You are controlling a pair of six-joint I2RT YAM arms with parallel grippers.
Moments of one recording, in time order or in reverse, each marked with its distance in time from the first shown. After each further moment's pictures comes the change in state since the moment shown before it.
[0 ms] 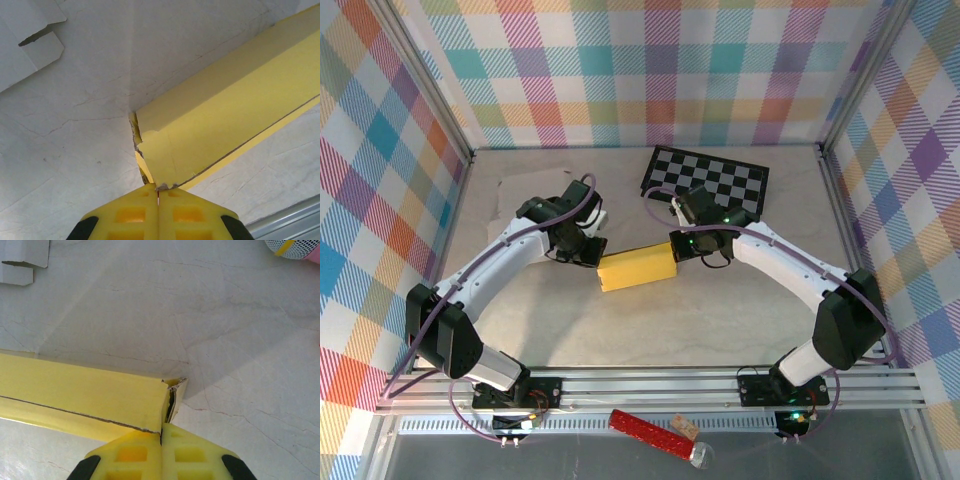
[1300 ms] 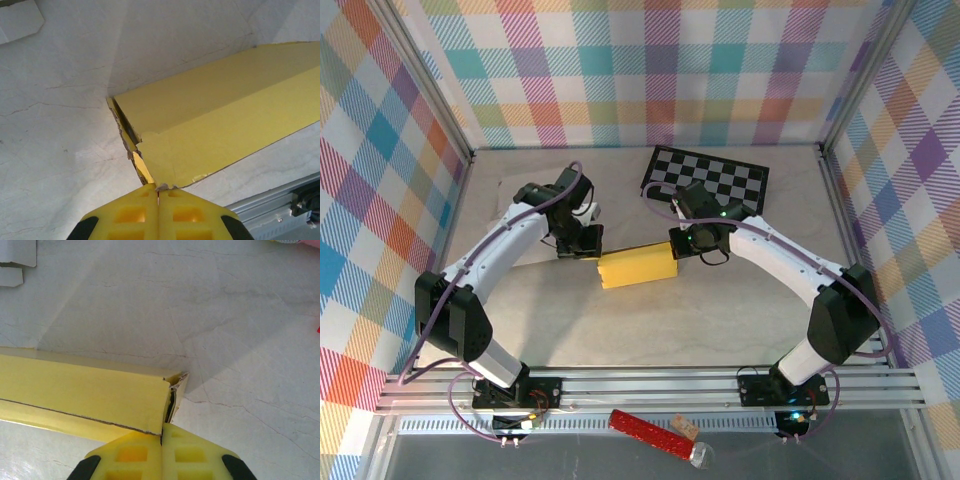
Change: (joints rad) left arm 0.095 0.091 0.093 -0.064 0.176 -0.129; right arm -0.002 0.040 0.062 -0.072 0.002 0.043
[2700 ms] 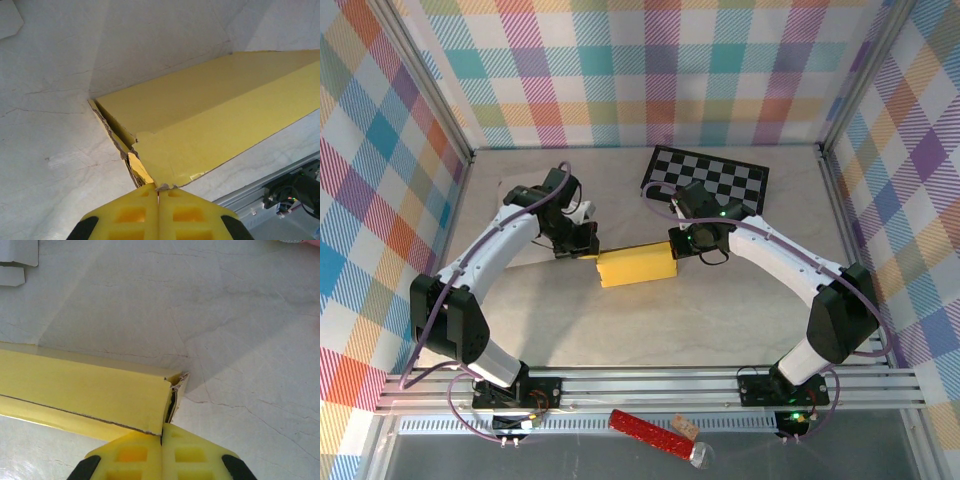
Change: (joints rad) left arm 0.075 -0.026 -0.060 0.068 0.131 0.021; right arm 0.000 0.004 0.003 0.000 -0.006 0.000
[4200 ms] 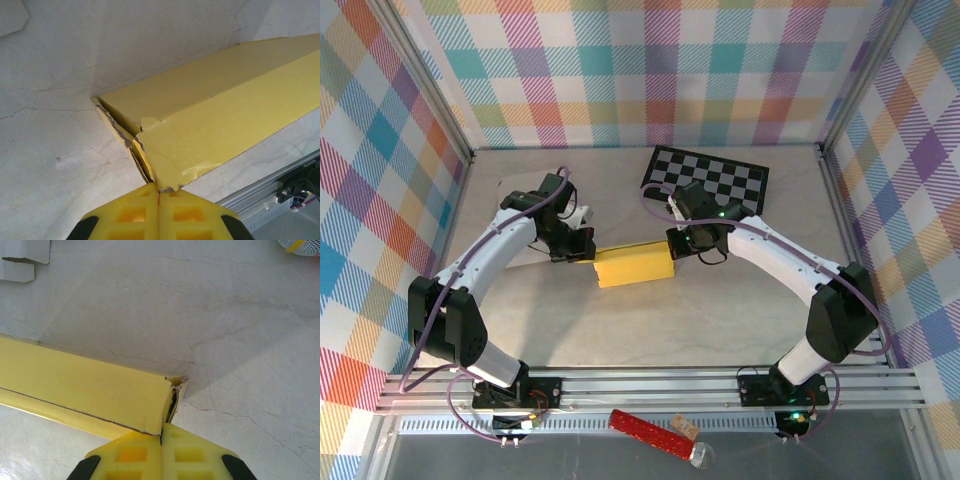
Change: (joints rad) left arm 0.025 -0.021 -0.063 0.018 -0.005 0.076; right arm 0.003 0.006 -0.007 0.031 -0.014 -0.049
